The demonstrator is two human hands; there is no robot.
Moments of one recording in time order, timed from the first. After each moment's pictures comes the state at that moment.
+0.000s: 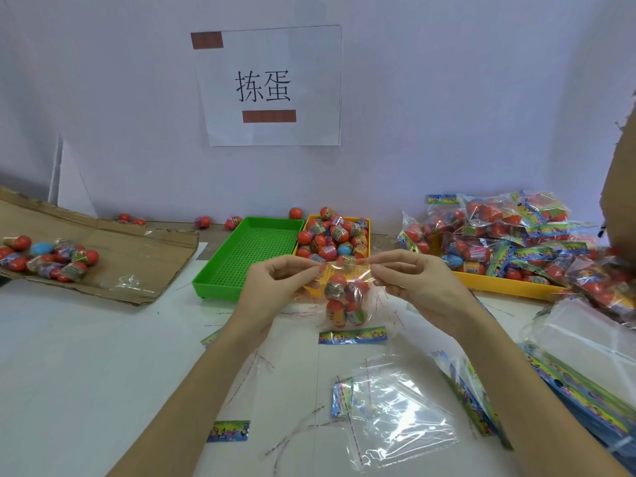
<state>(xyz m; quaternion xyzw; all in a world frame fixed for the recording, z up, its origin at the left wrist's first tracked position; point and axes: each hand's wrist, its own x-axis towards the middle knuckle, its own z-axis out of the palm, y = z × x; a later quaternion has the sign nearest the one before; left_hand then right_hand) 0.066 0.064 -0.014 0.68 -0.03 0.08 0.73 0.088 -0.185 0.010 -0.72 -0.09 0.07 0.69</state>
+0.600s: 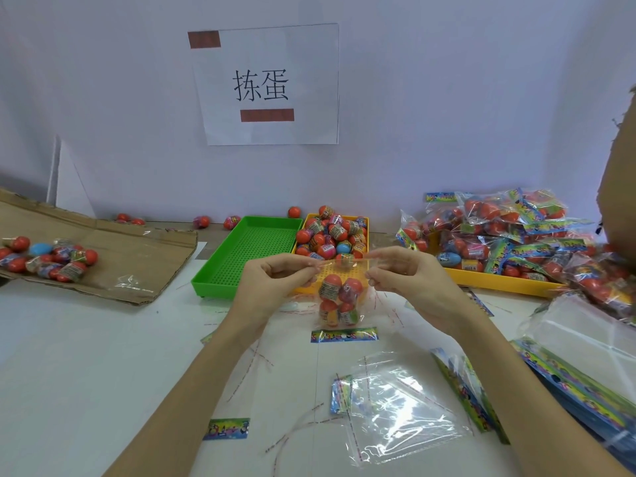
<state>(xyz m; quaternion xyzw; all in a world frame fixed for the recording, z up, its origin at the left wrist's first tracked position) 0.066 0.069 -0.014 0.69 -0.09 0.10 0.71 0.092 -0.184 0.002 -0.75 -0.14 0.04 0.65</state>
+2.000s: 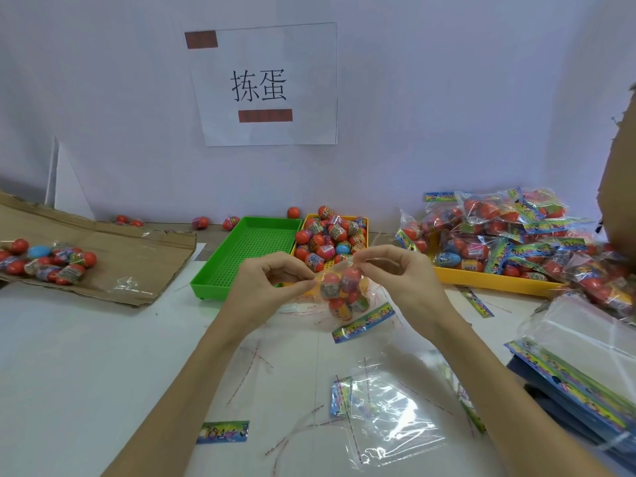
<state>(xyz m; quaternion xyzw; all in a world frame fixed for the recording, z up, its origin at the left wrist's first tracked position) 0.069 0.084 -0.014 0.78 -0.19 0.15 0.58 0.084 -0.161 0.001 -0.74 -0.14 -0.05 0.66</state>
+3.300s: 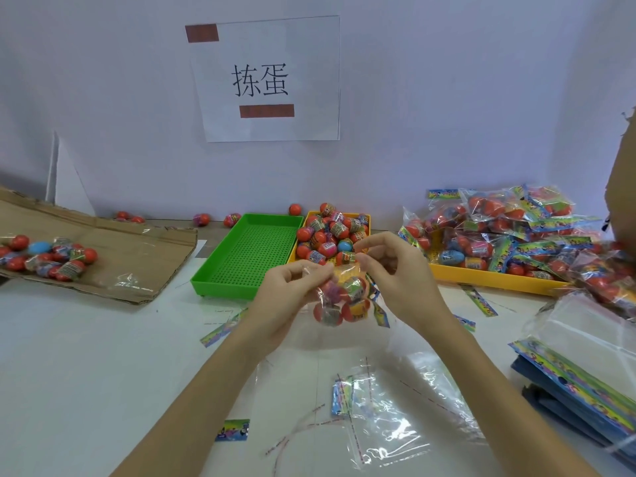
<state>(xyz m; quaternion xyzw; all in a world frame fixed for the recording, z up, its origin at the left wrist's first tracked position) 0.062 0.044 -0.013 0.64 -0.03 0.00 0.77 0.082 -0.149 0.003 -0.82 -0.18 -0.17 0.52</state>
